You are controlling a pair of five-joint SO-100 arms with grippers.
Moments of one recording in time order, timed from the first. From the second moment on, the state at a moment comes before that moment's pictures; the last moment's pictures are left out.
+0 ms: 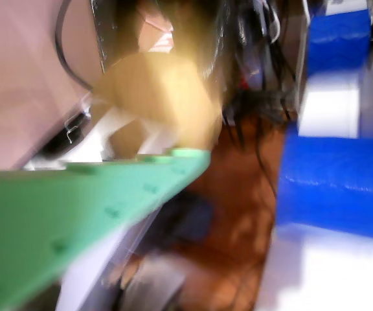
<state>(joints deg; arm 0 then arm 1) 71.6 164.0 176.9 5.8 -91.7 -67.1 112.8 133.2 28.4 -12.9</state>
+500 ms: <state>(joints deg) 70.9 167.1 176.9 7.5 -91.7 -67.8 125.5 138.9 35.2 -13.9</state>
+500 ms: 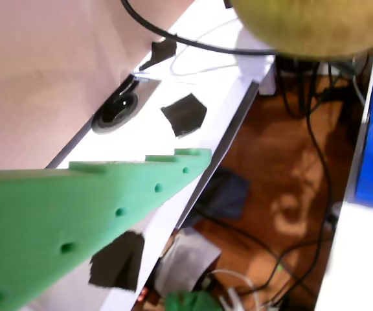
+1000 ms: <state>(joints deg) 70.9 167.2 176.9 9.5 -91.7 -65.1 126.8 138.9 35.3 -20.8</state>
